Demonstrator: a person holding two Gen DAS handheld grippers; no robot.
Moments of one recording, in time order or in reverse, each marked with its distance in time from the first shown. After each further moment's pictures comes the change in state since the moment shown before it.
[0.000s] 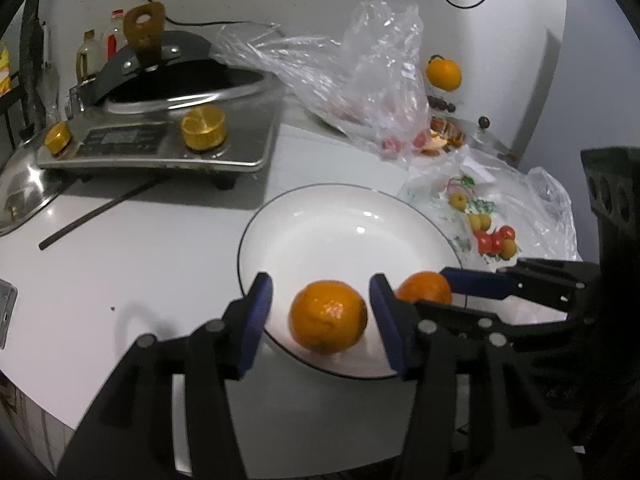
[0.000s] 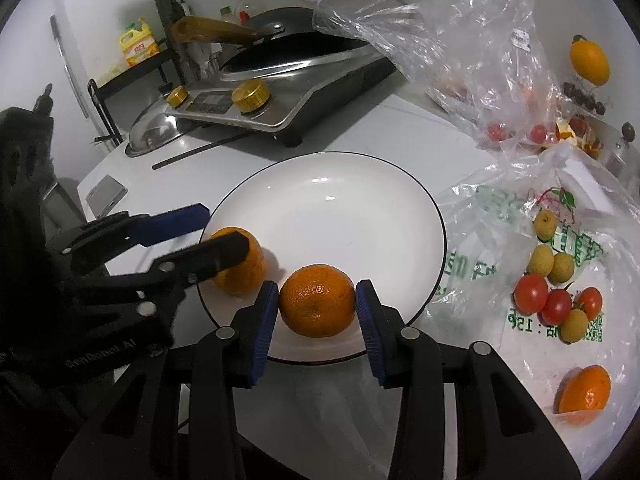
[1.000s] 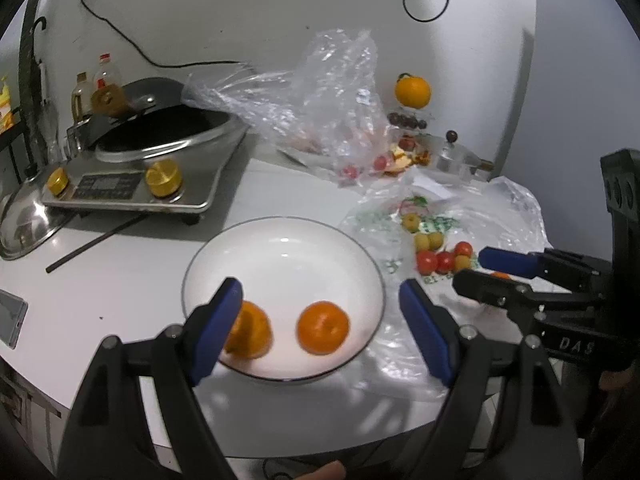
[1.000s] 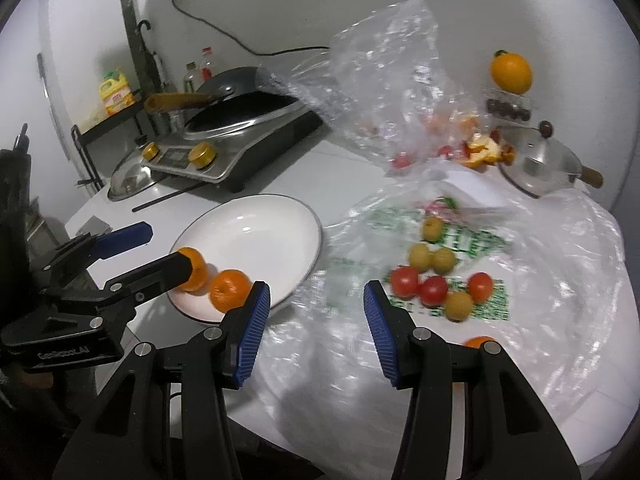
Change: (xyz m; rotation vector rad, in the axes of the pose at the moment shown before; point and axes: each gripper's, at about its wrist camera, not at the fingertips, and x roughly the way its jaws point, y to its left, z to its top) left arm -0.031 -0.076 0.008 0.055 -0.082 0.013; right arm -0.089 -0.063 -0.029 0.077 -0.166 -0.103
